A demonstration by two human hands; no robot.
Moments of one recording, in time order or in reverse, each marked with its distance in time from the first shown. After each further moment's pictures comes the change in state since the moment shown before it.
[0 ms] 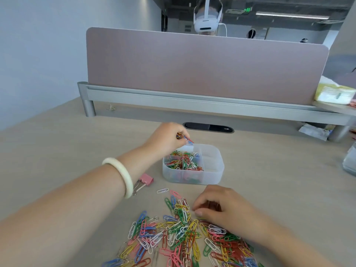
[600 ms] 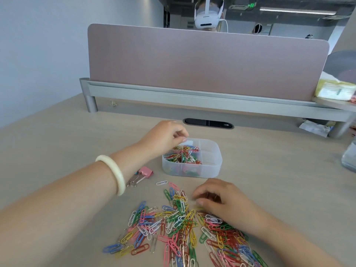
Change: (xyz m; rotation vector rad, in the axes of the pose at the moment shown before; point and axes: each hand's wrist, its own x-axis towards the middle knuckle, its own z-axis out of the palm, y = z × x) left_hand -0.015 0.001 -0.003 0.046 -0.033 0.089; right_hand -0.006 0.007 0.003 0.055 0.041 -0.003
